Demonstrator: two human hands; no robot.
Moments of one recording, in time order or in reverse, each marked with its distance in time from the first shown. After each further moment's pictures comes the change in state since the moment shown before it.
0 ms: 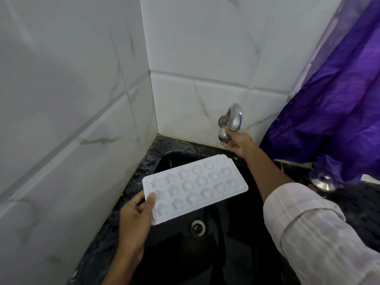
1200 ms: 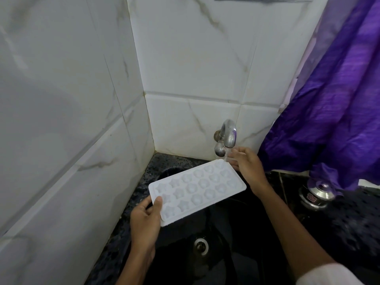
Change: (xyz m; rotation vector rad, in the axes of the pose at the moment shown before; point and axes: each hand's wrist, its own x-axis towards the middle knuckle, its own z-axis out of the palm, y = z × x) left_hand 0.037 0.016 0.029 0.054 0.043 -0.008; right_hand -0.072 0.020 -0.038 -0.390 0.069 -0.461
